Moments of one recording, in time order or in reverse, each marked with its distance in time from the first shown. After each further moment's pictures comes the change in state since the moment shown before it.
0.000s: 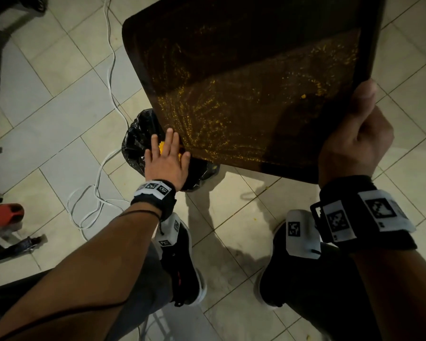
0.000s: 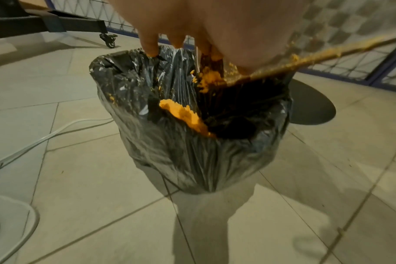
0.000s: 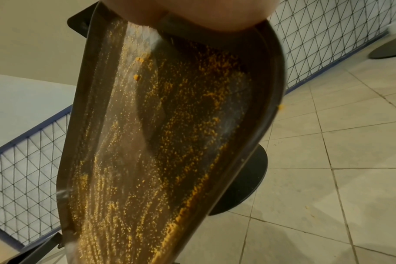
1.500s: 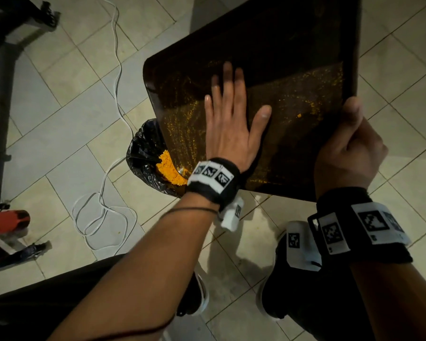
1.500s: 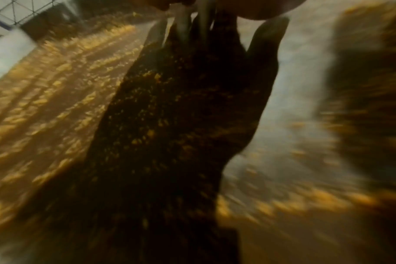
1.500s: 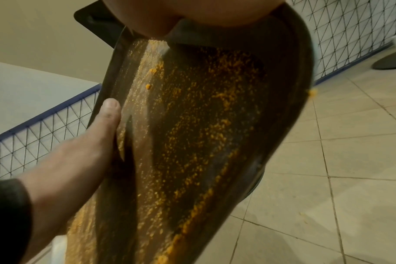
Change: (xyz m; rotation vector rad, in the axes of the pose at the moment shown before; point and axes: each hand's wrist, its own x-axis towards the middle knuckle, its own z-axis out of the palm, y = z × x) left_hand -0.003 0.149 -0.081 -0.426 0.498 0.319; right_hand -0.001 -0.002 -0.004 -0.293 -0.059 0.114
